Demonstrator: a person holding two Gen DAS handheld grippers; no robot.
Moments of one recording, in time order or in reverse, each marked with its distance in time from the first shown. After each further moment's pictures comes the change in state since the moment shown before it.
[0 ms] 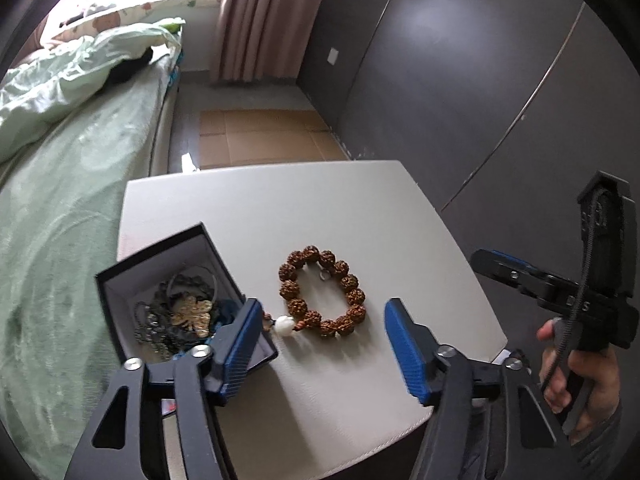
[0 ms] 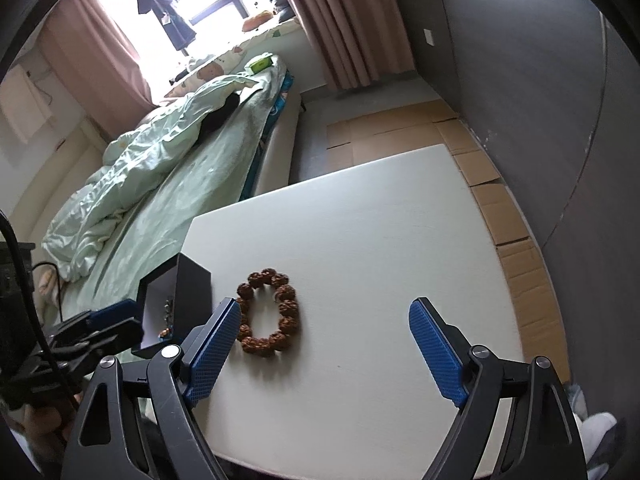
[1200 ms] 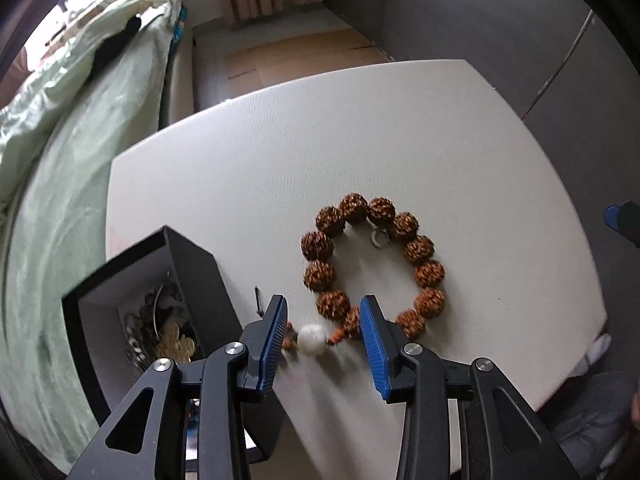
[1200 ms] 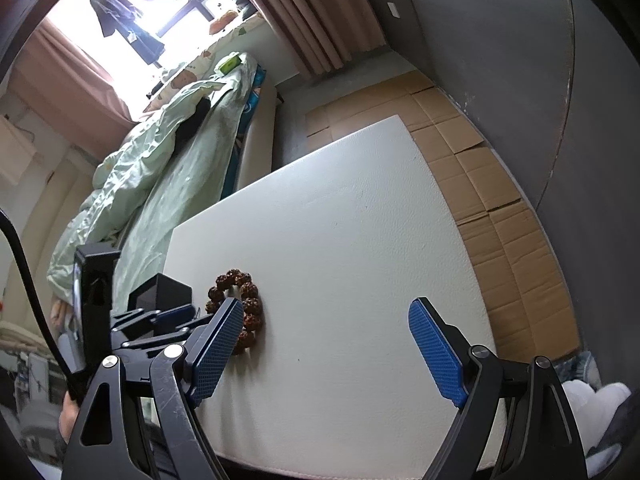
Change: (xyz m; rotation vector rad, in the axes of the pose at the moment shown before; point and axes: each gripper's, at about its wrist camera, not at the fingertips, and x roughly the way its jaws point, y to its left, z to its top) left arm 0.091 -0.003 0.008 0.095 0.297 0.272; right arm 0.009 -0.045 0.002 0.128 0.052 0.014
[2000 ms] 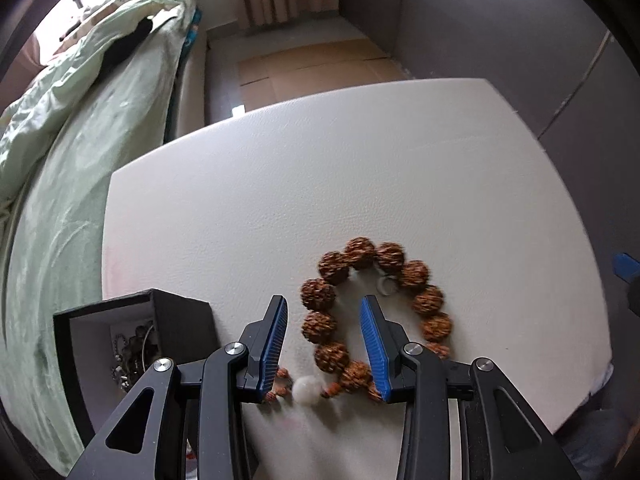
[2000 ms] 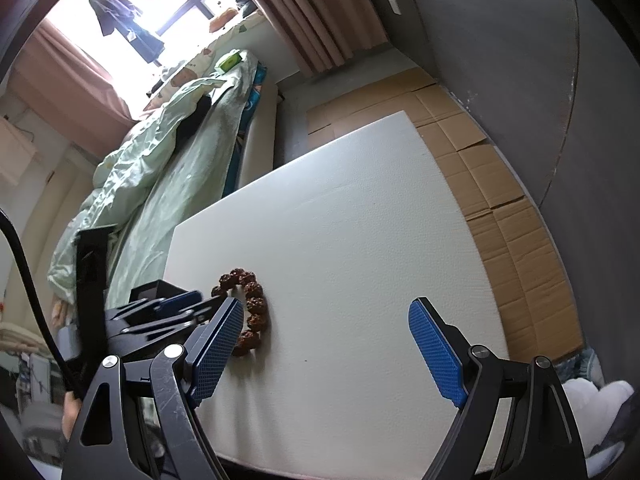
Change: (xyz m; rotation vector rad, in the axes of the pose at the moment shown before) left arm 0.020 -0.005 0.027 -0.036 -0.035 0.056; right arm 0.007 0.006 -0.001 -0.003 0.016 0.007
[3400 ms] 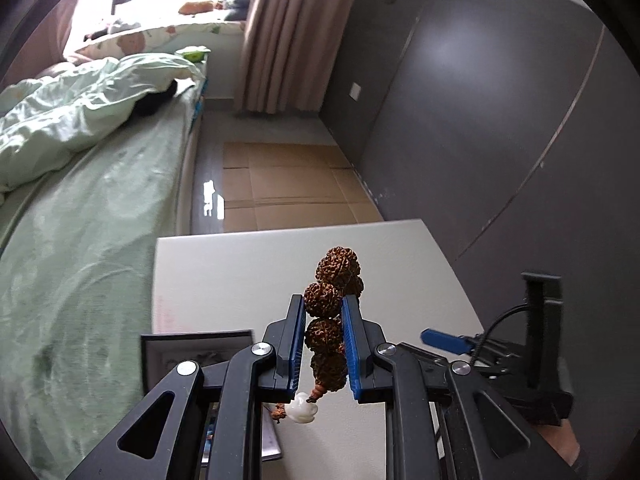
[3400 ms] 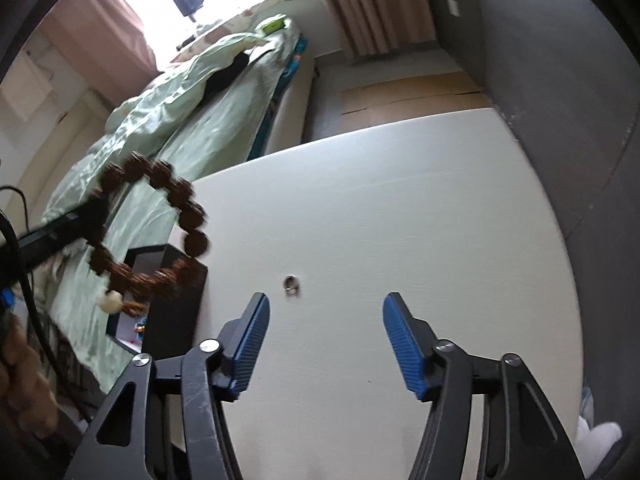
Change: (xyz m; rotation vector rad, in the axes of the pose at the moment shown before) left arm -0.134 0.072 -0.017 -0.150 -0.373 -0.261; right arm 0.059 0.067 -0.006 -0.192 0.077 0.001
